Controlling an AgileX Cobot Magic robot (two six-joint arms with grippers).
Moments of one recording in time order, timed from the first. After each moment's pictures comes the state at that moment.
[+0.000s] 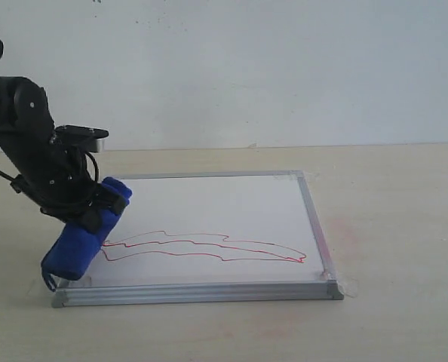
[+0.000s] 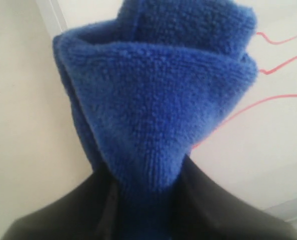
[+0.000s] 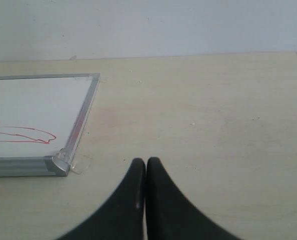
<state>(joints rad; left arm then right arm) -0.08 1.99 -1.38 -0.06 0.79 0.16 0.05 0.01 0.00 0.04 0.33 0.03</state>
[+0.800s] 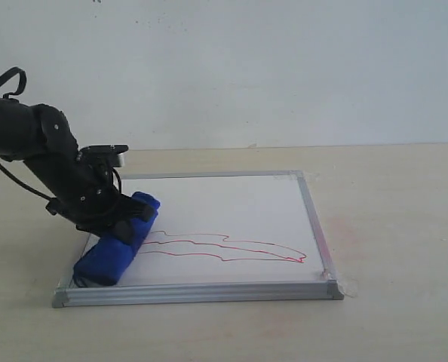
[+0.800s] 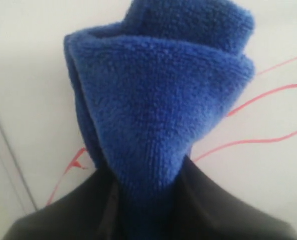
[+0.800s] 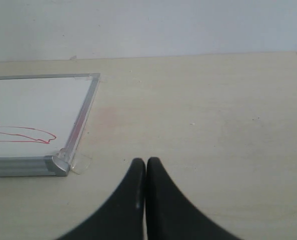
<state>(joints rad) -0.09 2.11 -1.40 -0.27 0.69 0.24 0.05 0.01 0.00 0.04 0.33 0.03</state>
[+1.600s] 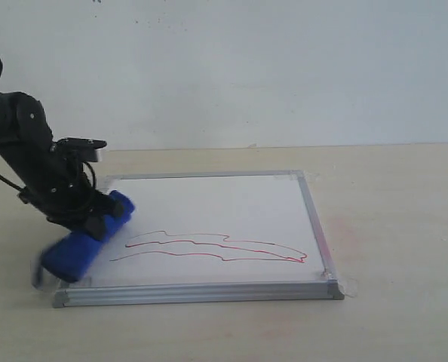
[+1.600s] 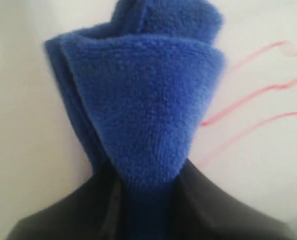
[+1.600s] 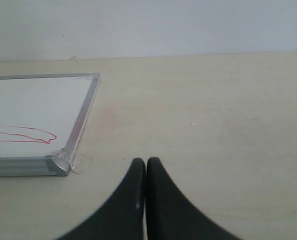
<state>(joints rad) -0.04 2.08 -1.42 -0.24 0.78 0.31 0.05 0.01 0.00 0.04 0.33 0.03</state>
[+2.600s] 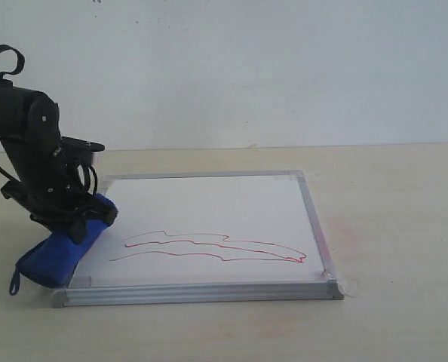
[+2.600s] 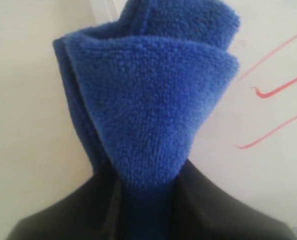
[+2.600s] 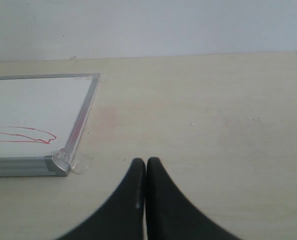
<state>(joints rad) -0.08 2.06 -1.42 0.09 0.85 0.02 0.05 0.01 0.00 0.04 0.33 0.03</state>
